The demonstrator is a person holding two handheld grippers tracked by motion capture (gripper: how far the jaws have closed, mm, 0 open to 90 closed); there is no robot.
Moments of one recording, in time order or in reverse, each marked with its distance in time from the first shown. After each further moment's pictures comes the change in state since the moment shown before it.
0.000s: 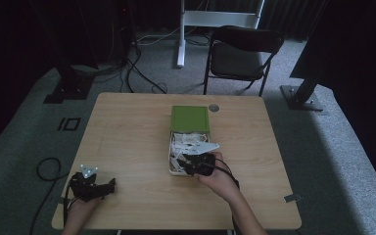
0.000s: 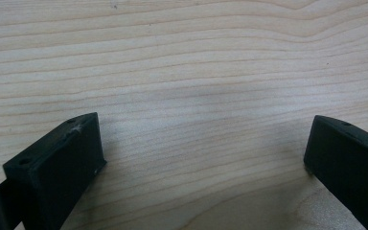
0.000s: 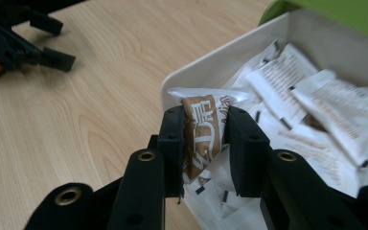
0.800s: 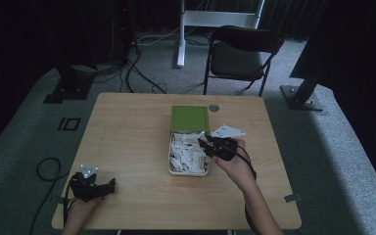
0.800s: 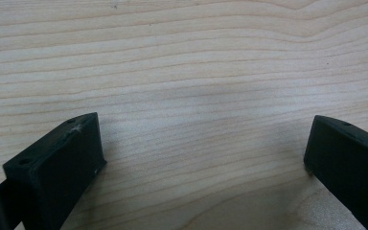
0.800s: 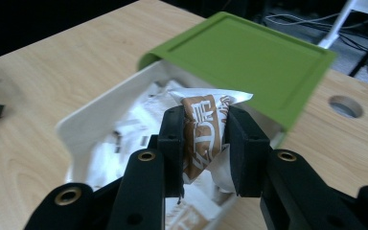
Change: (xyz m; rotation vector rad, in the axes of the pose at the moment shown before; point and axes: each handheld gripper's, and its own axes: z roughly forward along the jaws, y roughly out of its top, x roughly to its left) left arm 0.000 0.000 0.000 0.000 0.000 0.000; right arm -0.053 0.010 -0.041 -0.091 -0.191 0.096
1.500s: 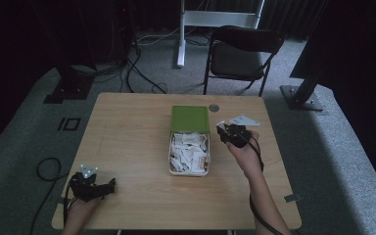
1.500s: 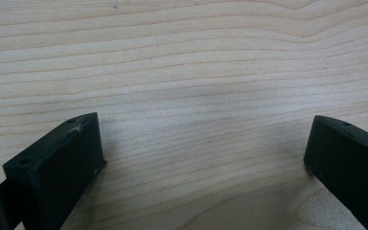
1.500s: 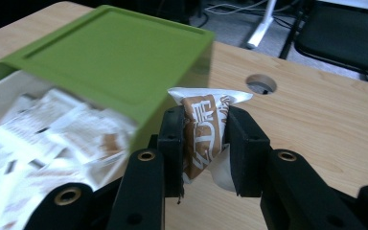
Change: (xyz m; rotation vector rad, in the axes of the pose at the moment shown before) left arm 0.000 0.000 0.000 0.000 0.000 -0.001; right arm -0.064 -0.011 0.014 0.004 -0.194 0.138
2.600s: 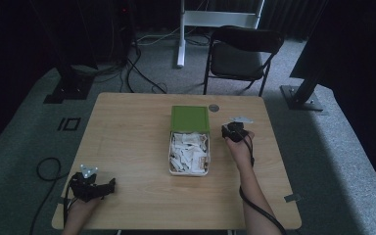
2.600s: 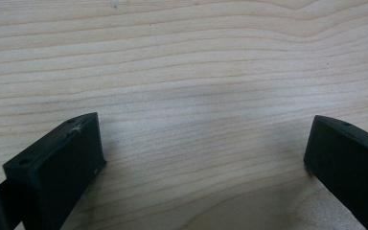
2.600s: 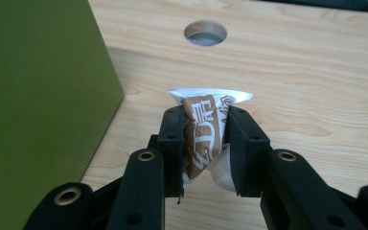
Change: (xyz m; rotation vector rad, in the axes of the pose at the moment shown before) left arm 0.000 0.000 0.000 0.001 0.000 0.000; right arm -0.040 -0.036 0.082 0.099 -0.164 0.141
